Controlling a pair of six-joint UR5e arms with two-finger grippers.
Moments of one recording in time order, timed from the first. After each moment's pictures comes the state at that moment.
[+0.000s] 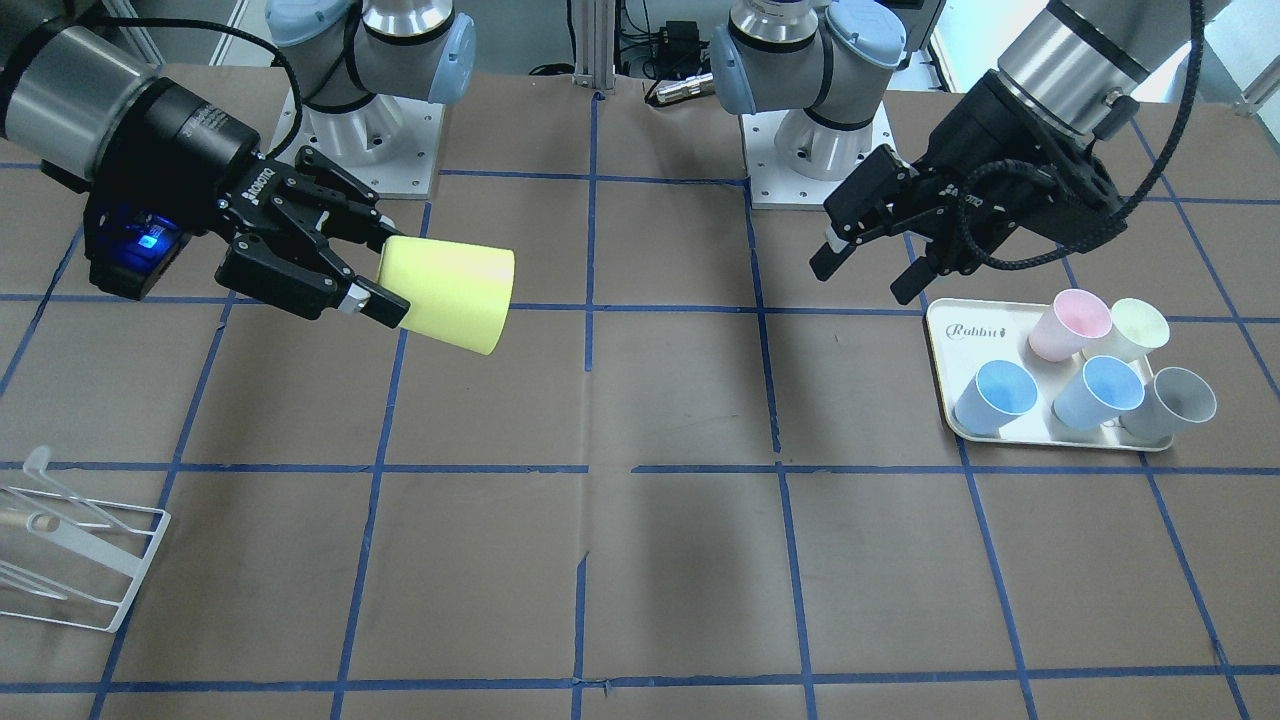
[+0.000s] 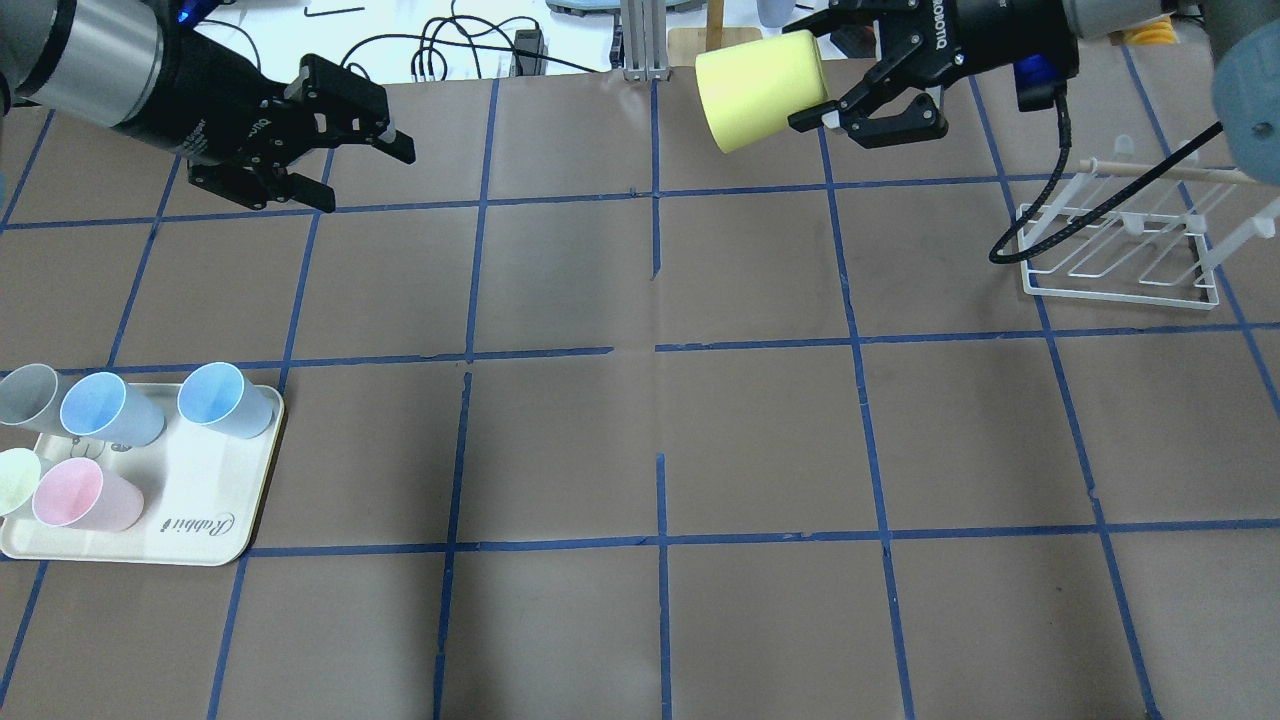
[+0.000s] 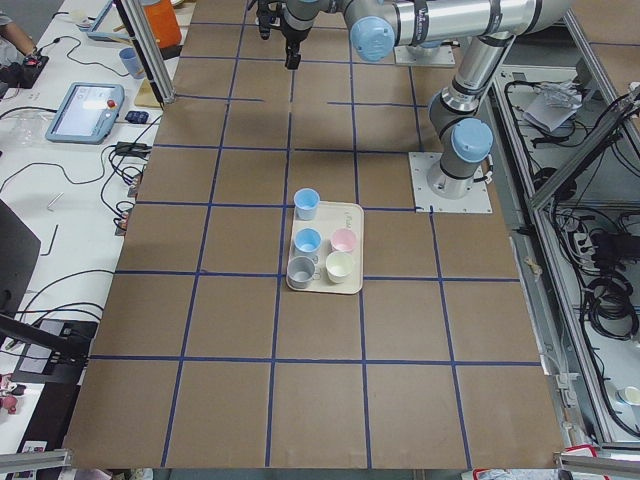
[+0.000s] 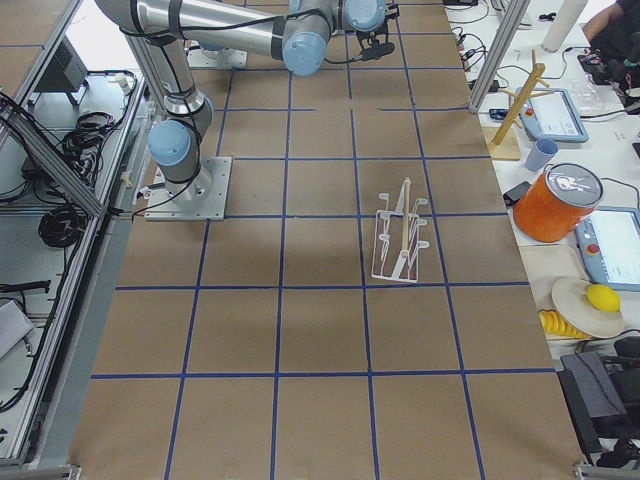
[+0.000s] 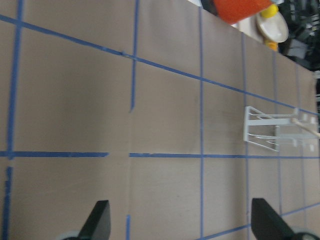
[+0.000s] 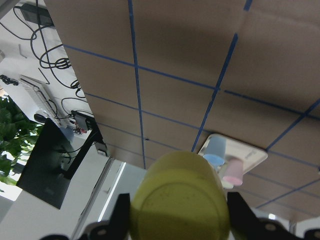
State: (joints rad) left arm -1.39 -1.53 -1.64 -1.41 1.17 0.01; right arm 1.39 -1.53 1.63 -1.73 -0.68 1.14
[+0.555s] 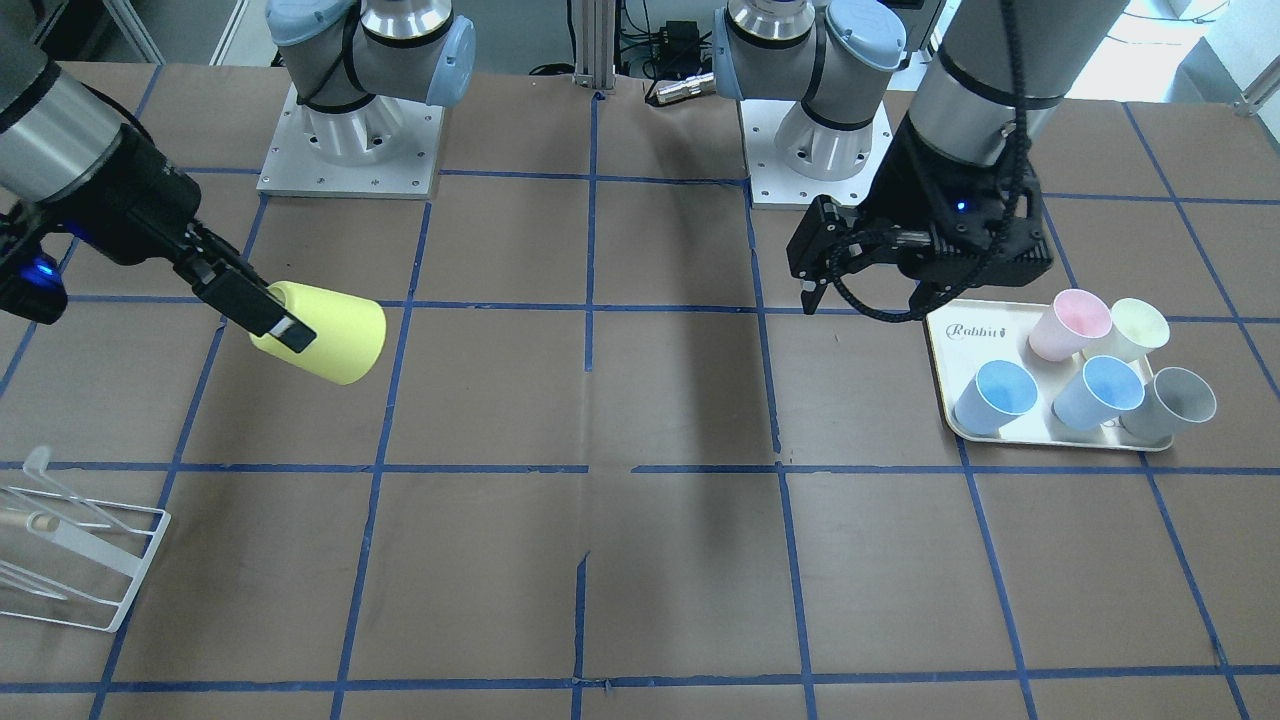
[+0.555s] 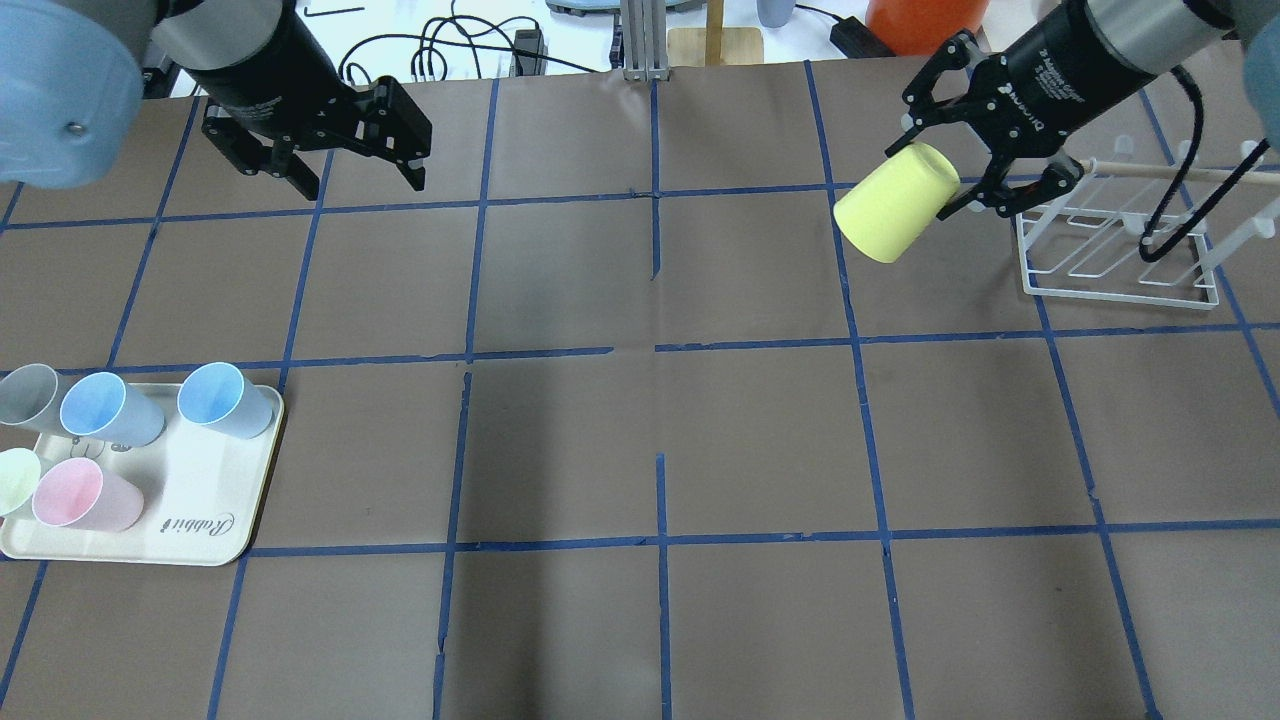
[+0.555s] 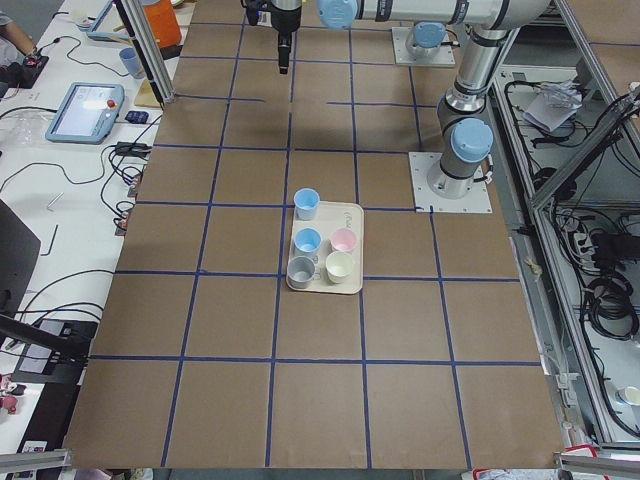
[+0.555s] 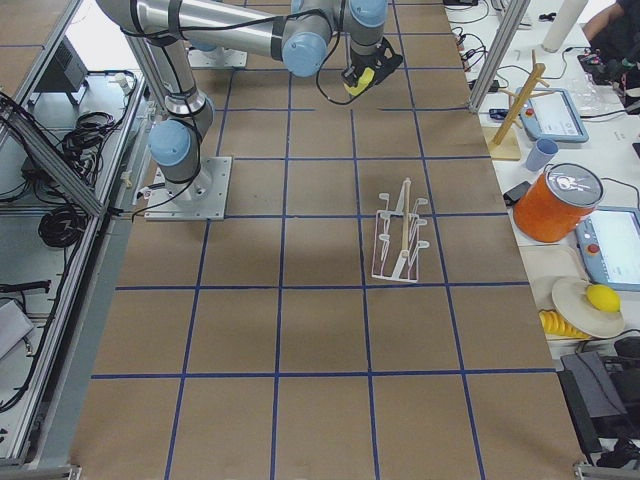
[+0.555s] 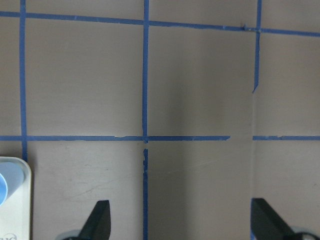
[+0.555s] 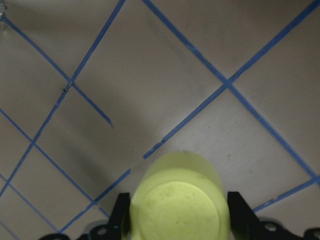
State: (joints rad) left arm -1.60 -1.66 -1.48 -1.49 1.56 0.00; right arm 1.34 -1.52 1.60 -1.64 -1.17 0.51
